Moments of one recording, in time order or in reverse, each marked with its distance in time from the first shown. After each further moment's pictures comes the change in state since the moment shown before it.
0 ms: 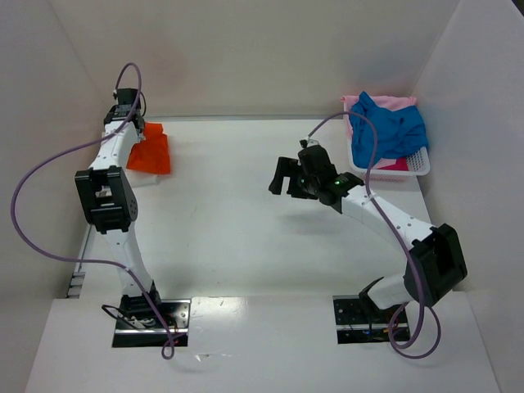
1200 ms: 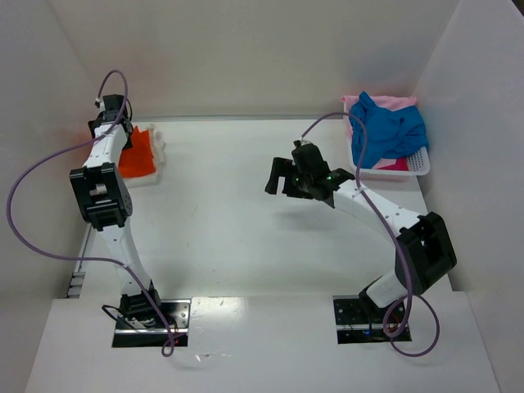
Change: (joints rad) left arm 0.099 0.072 0.019 0.018 -0.096 0.002; right arm 0.000 0.095 0.040 0.003 -0.025 0.000
